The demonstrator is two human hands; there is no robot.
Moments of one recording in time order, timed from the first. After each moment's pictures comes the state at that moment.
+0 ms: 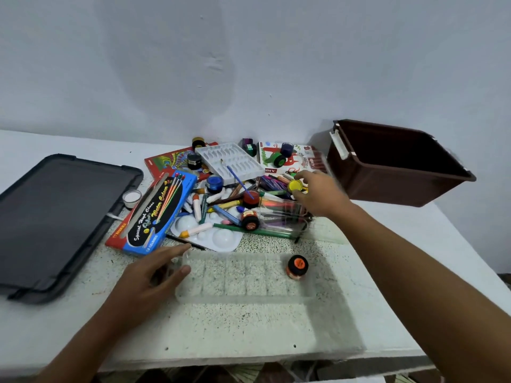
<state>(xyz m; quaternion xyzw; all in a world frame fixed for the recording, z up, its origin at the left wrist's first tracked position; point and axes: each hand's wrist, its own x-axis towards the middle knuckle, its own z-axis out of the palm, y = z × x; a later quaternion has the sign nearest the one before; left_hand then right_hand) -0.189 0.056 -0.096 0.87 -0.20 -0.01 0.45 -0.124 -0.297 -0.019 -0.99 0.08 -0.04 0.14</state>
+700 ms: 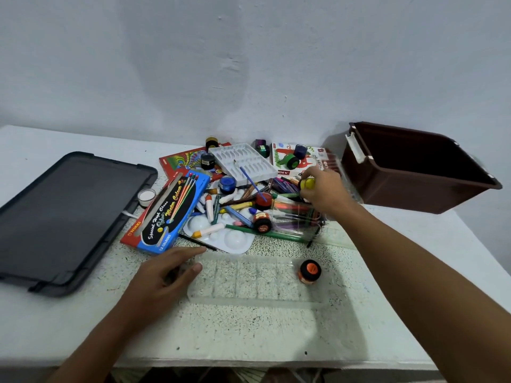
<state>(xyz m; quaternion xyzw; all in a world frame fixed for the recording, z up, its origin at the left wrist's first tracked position) -0.193 0.053 -0.089 0.86 -0.21 0.00 0.46 -0.100 -0.294 -0.031 -0.98 0.11 -0.07 0.18</state>
